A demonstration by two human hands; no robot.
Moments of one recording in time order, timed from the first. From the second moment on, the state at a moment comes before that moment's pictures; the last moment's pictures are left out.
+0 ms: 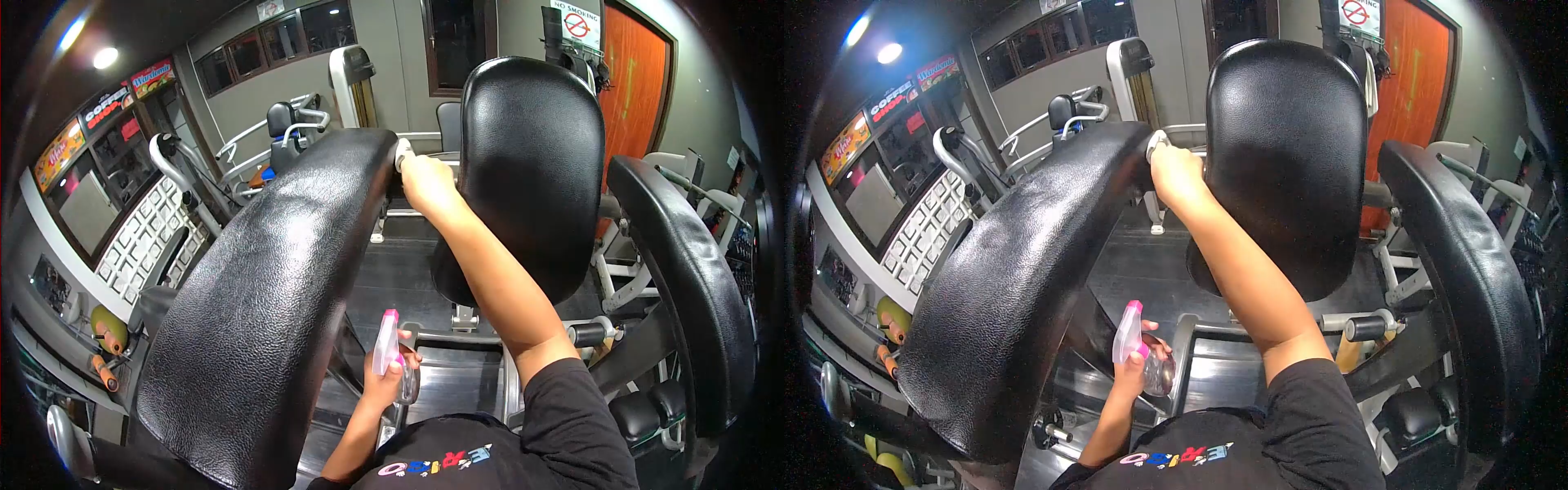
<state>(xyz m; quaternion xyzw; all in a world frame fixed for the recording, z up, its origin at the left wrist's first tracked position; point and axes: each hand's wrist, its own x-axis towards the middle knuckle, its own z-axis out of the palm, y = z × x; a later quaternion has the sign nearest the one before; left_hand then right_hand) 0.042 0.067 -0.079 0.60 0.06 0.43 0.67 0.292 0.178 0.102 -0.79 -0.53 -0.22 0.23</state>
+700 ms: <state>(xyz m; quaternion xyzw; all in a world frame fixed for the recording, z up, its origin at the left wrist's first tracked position) 0.042 0.065 -0.074 0.65 0.05 0.38 0.66 0.280 0.110 0.201 -0.73 -0.65 -0.23 -0.06</state>
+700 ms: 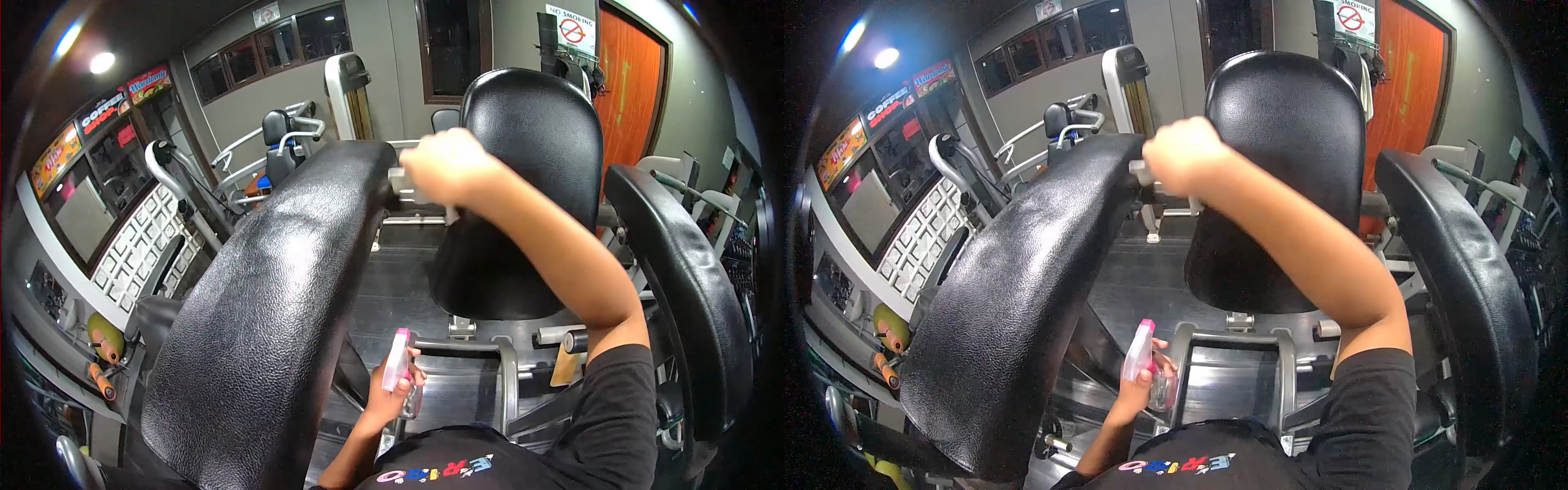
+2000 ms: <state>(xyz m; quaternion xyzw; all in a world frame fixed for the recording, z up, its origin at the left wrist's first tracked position) 0.038 0.055 -0.088 0.62 0.10 0.37 0.69 0.269 0.109 0.187 -0.63 -0.62 -0.38 0.26</state>
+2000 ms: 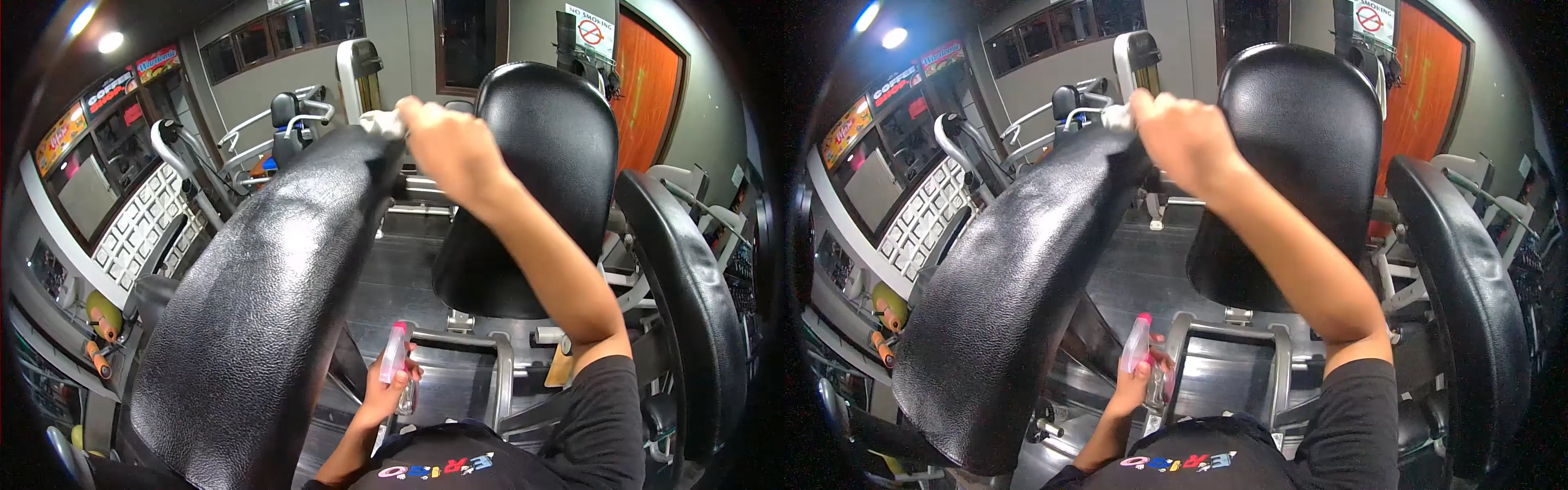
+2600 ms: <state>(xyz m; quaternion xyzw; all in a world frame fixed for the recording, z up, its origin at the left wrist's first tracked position) 0.064 0.045 -0.053 0.67 0.05 0.32 0.67 0.312 -0.103 0.024 -0.62 -0.49 0.04 0.61</state>
